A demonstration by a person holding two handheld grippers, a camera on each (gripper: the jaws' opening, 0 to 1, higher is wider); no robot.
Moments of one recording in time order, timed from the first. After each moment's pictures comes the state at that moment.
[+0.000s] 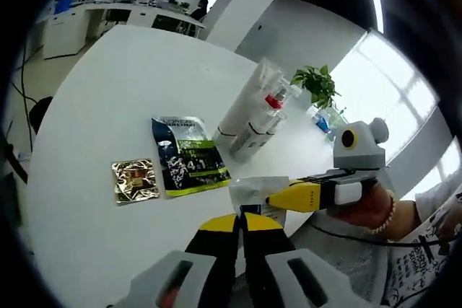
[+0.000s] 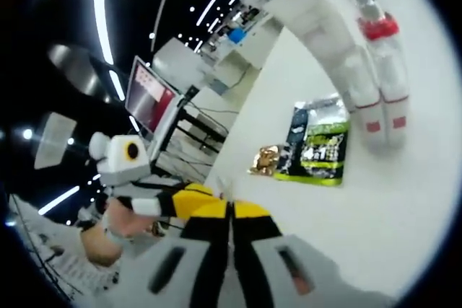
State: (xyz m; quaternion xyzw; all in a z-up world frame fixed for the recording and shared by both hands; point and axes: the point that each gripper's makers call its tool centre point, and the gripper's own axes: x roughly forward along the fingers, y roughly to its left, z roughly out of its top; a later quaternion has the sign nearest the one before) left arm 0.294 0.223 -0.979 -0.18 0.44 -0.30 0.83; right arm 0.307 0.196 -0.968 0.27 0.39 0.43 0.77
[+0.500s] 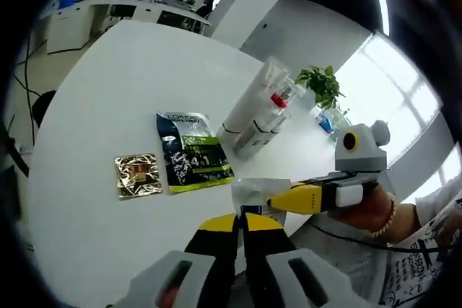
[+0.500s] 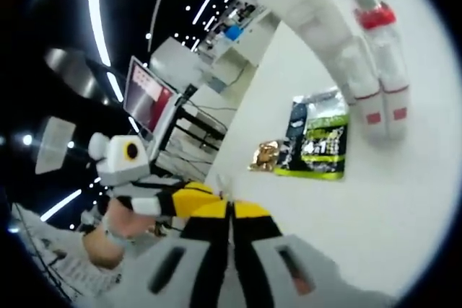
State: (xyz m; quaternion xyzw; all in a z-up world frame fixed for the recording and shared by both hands) left arm 0.293 0.226 -0.981 -0.19 0.45 -0.29 0.82; right arm 0.305 0.197 -0.971 0.27 0.41 0.42 0.76
